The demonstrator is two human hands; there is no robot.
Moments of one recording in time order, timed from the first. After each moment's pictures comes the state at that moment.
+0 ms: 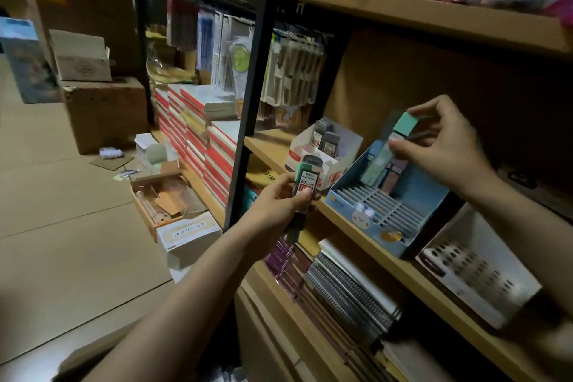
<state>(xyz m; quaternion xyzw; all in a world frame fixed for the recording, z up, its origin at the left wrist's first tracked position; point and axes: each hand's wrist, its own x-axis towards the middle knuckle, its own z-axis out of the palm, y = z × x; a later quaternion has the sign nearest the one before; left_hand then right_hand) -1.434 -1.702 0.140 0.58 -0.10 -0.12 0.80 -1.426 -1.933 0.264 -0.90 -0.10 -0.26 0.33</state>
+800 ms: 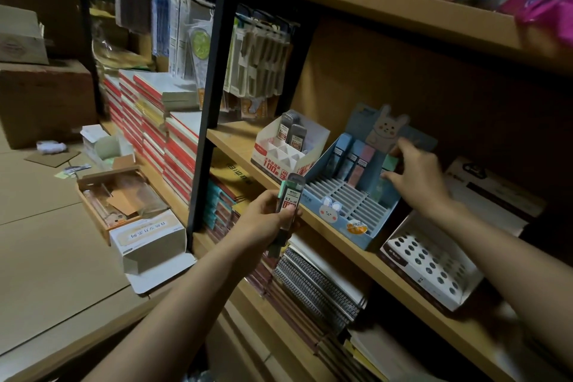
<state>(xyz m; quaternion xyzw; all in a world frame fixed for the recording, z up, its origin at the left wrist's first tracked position) -1.432 -1.736 0.119 0.58 -0.05 -0.16 0.79 -1.392 -2.015 0.202 -0.96 -0.03 -0.28 0.07</state>
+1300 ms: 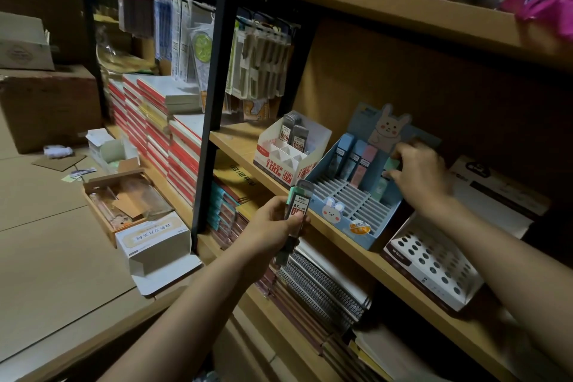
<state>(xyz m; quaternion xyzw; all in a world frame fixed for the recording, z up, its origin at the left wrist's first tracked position) -1.435 -1.742 0.112 0.60 -0.07 -0.17 0.78 -1.387 -2.009 0.200 -0.95 0.02 -0.32 -0.06</state>
